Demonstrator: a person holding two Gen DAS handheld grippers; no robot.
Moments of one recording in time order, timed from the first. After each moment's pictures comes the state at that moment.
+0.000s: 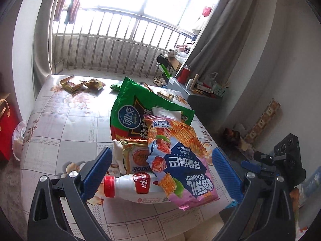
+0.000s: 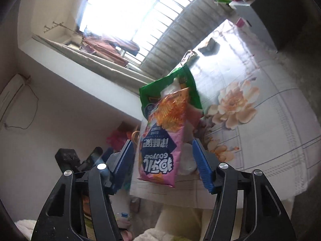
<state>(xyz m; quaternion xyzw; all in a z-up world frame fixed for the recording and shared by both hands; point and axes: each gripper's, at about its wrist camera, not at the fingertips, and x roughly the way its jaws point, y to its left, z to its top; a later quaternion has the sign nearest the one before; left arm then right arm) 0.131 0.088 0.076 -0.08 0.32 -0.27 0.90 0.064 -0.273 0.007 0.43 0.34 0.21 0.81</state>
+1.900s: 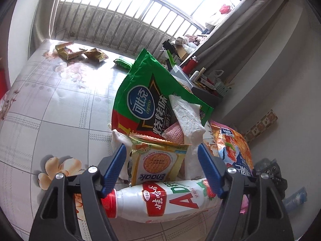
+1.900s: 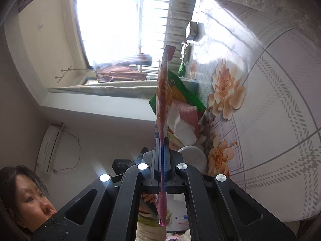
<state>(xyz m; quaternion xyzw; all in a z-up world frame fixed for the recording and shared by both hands) 0.206 0.097 0.020 -0.17 0.39 -0.29 0.86 0.051 -0.343 -0.068 0.61 0.31 0.26 0.69</state>
